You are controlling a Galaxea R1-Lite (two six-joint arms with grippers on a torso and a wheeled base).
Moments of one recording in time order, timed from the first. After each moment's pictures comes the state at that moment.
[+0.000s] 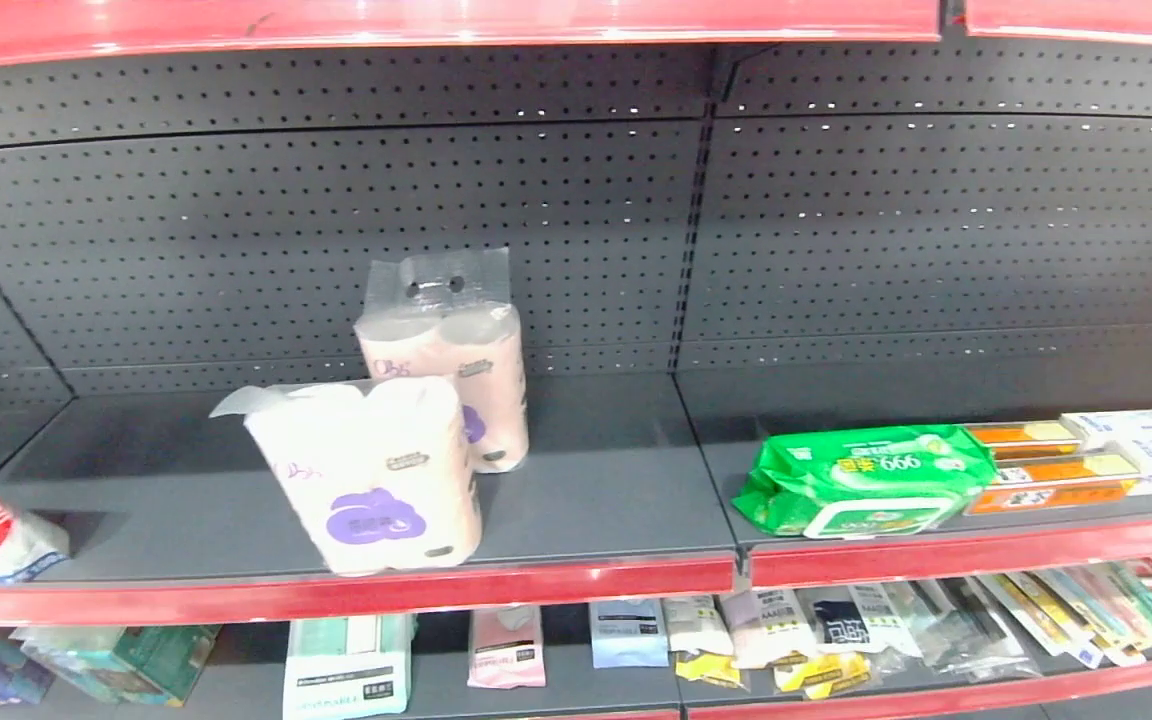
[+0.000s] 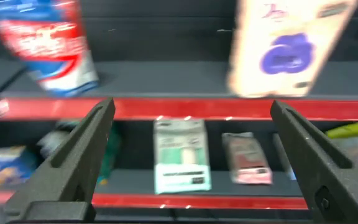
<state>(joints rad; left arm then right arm) 0.00 0.00 0.00 -0.01 0.02 0.00 0.00 0.00 0.00 0.00 0.00 0.01</state>
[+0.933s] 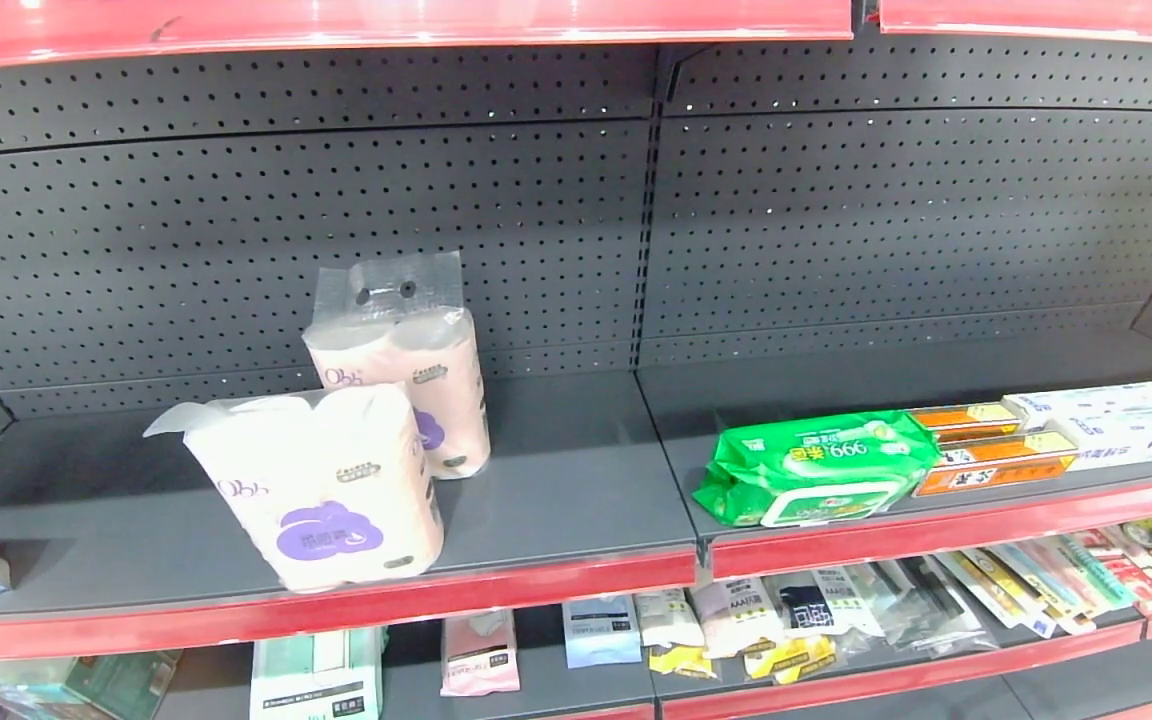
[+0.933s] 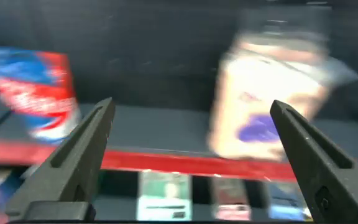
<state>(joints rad) 0.05 0.49 -0.40 0.00 0.26 -0.09 0.00 0.00 0.00 0.00 0.00 0.01</state>
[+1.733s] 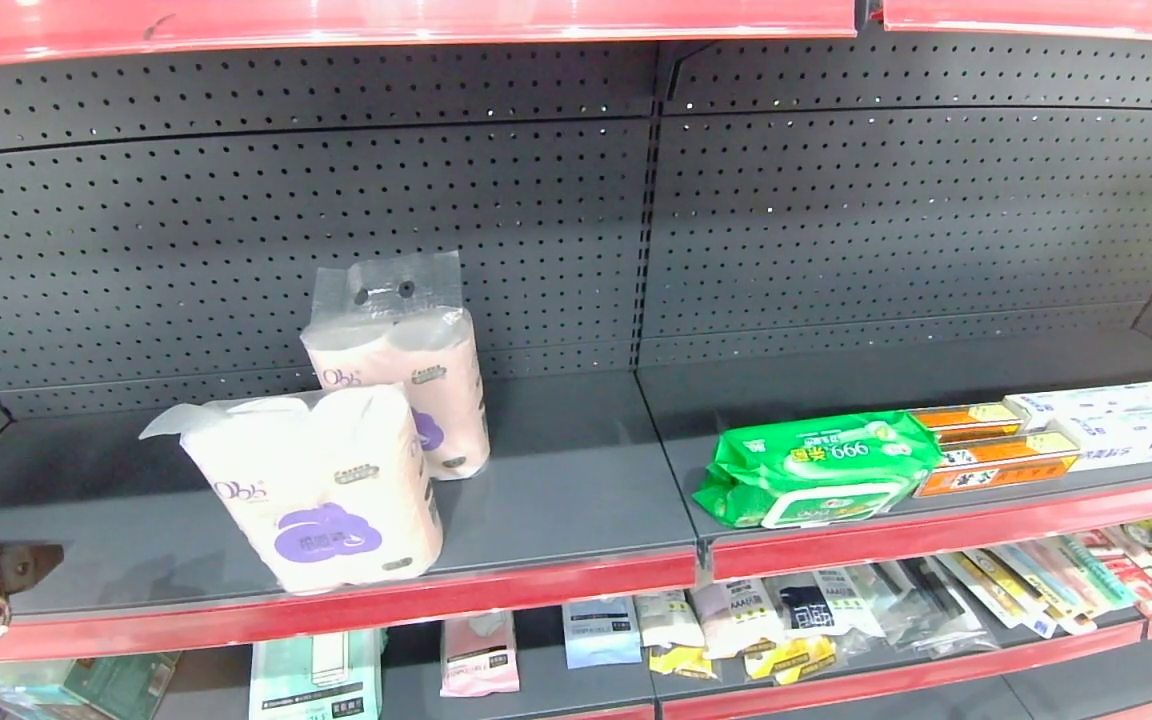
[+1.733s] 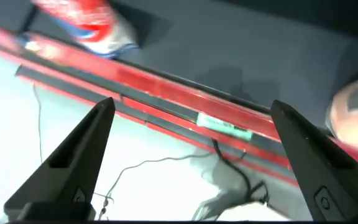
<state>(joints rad) 0.37 1.22 -0.50 -0.05 0.12 0.01 0.00 0.00 0.00 0.00 0.00 0.01</state>
